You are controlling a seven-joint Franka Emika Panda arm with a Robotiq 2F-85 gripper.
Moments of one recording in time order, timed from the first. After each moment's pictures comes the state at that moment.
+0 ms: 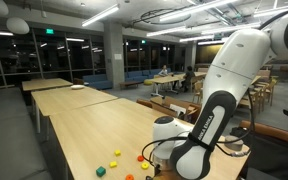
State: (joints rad) arm 0.41 0.36 0.04 -2.40 0.00 2.75 1.07
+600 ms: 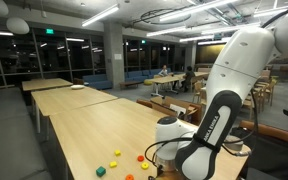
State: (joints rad) arm 0.42 0.34 0.04 -2.44 -0.02 2.77 1.13
